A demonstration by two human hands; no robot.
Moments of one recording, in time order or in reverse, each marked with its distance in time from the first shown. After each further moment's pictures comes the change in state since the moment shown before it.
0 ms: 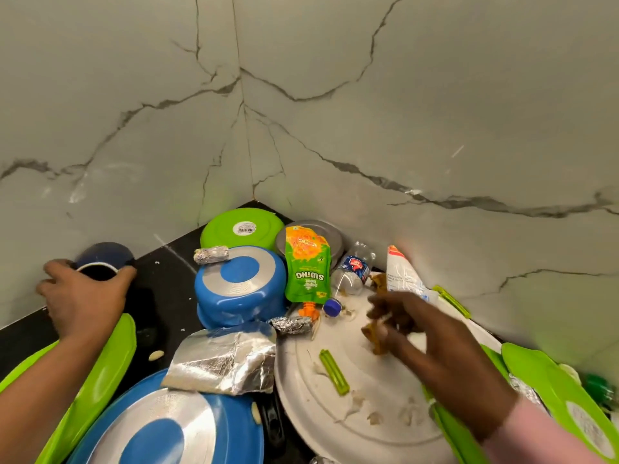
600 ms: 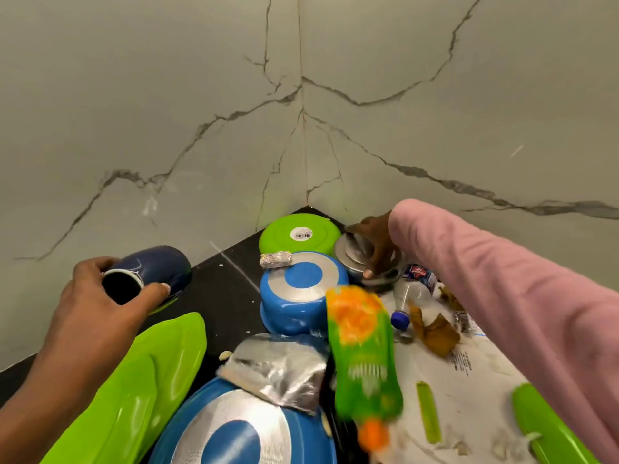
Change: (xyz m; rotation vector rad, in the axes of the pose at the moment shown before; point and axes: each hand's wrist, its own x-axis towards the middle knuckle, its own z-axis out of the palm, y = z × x) left_hand -0.026 0.006 -0.103 -0.071 -0.156 0.193; right_hand 0.265 0.022 0.073 -0.867 -0.786 0.102
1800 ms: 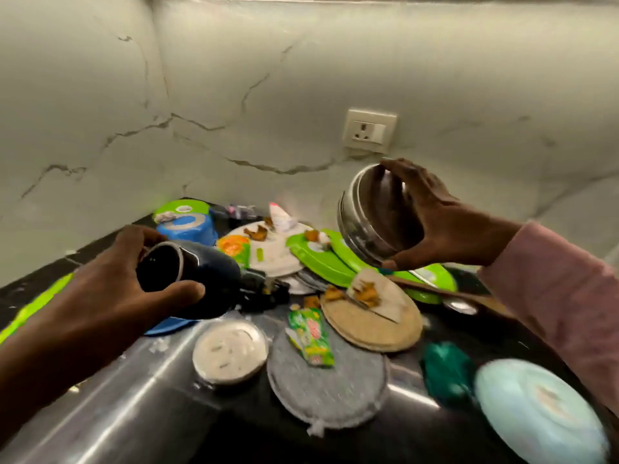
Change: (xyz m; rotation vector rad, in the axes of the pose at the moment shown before) left_hand -0.300 0.071 -0.226 -0.194 -0.613 0.576; right_hand -0.636 -0.126 0.119 0.223 0.845 0.152
